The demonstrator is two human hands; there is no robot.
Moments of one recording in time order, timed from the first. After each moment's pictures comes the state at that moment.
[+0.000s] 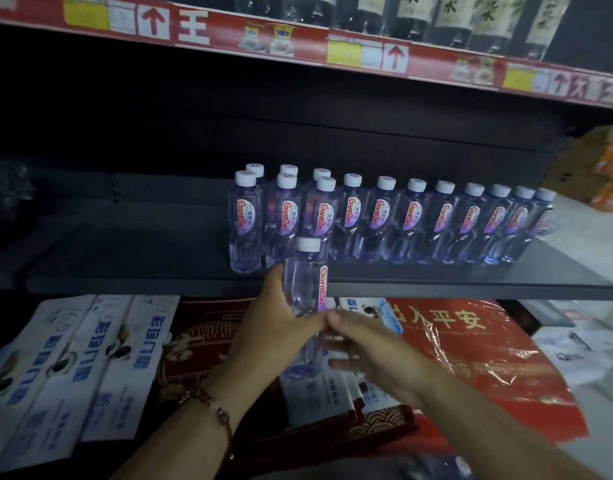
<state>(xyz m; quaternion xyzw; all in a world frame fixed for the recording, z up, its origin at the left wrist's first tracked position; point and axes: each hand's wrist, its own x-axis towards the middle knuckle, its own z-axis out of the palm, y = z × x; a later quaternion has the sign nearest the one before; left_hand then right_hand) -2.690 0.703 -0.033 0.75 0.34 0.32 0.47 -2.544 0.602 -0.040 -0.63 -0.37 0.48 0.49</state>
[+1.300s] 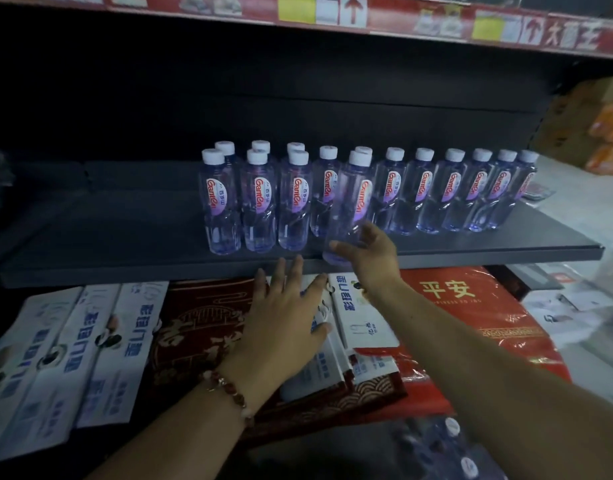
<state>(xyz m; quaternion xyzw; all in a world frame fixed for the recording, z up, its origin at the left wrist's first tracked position) -2.657 0.687 -0.059 0.95 0.30 0.09 0.00 -2.478 0.656 -0.037 -0.69 -0.31 0.20 0.63</state>
